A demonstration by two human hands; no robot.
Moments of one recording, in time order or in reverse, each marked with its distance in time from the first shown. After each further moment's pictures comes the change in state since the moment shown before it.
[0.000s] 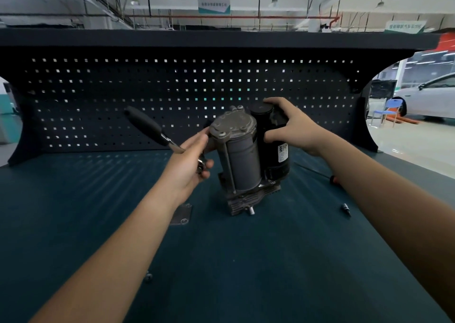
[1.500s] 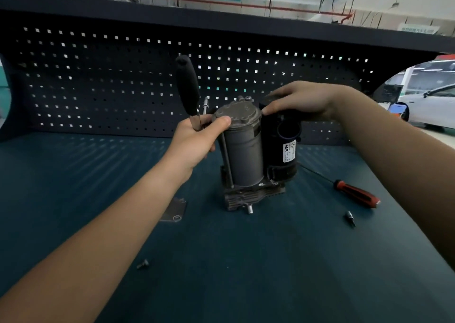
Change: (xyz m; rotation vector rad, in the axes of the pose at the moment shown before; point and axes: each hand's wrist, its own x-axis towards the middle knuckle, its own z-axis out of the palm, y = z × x) left_hand 0.025 0.006 0.013 0.343 0.096 0.255; right_hand 0.049 -0.024 -0.024 -0.136 -0.308 0.195
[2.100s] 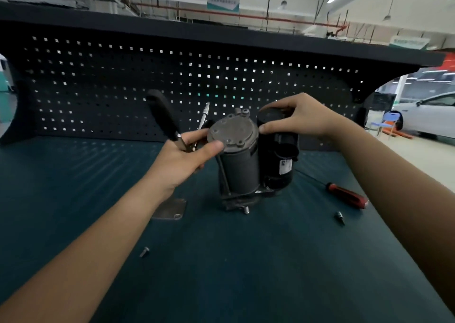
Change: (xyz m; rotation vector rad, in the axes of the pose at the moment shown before) left_hand -0.034 -0.003 -0.028 -0.017 -0.135 0.073; right_hand -0.040 0.001 0.018 -0.206 0.215 -0.263
